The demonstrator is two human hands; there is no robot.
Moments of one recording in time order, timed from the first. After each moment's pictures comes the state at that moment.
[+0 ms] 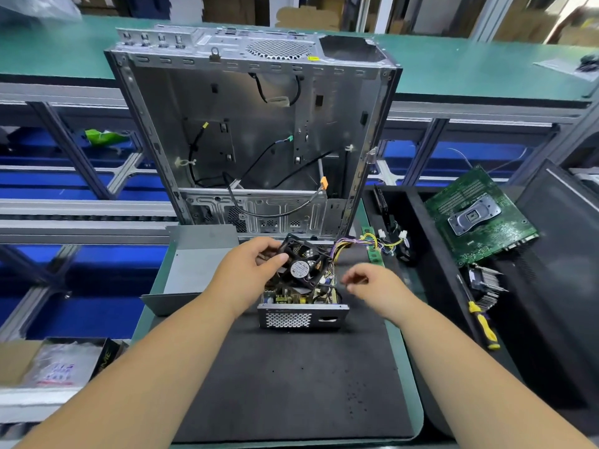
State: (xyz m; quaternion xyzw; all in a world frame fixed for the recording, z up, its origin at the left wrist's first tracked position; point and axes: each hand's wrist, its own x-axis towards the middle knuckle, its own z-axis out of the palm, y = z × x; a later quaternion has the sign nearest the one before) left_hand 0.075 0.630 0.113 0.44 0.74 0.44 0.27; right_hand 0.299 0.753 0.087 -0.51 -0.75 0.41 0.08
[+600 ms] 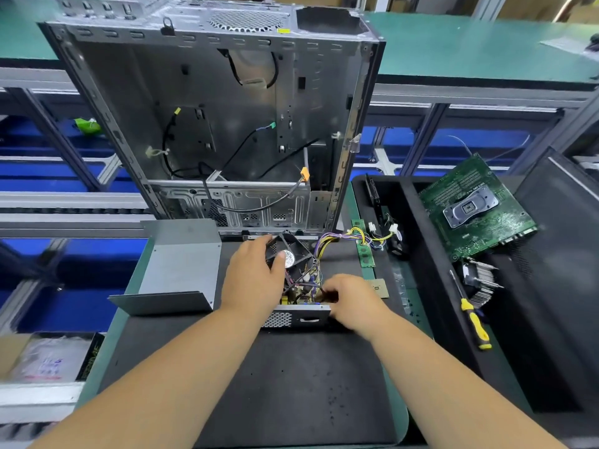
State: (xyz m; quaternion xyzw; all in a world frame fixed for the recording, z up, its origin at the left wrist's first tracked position) left_hand 0.123 0.667 0.076 0.42 0.83 0.33 0.13; right_hand 0.297 0.755 0.050 -0.41 -0.86 0.31 0.02
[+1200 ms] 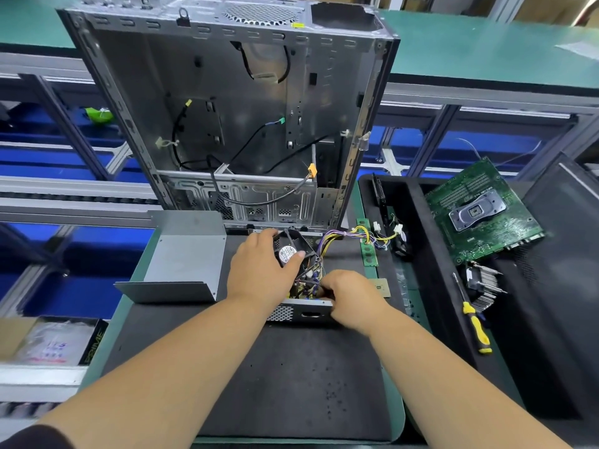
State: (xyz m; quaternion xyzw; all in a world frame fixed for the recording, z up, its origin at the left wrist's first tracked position) left_hand 0.128 0.673 0.074 0.43 0.85 0.28 0.09; right_hand 0.292 0.754 0.064 -0.35 -0.92 0.20 -0.04
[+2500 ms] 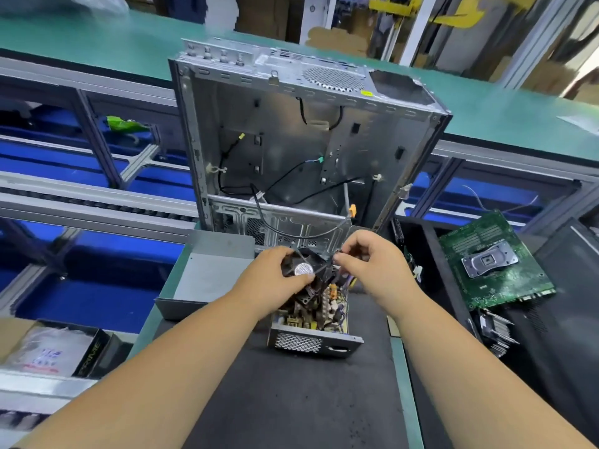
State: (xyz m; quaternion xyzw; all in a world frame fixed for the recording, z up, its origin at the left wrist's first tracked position) left_hand 0.071 0.660 0.097 0.44 0.77 0.36 0.28; right_hand 0.247 0.761 0.156 -0.40 -0.80 0.38 0.25
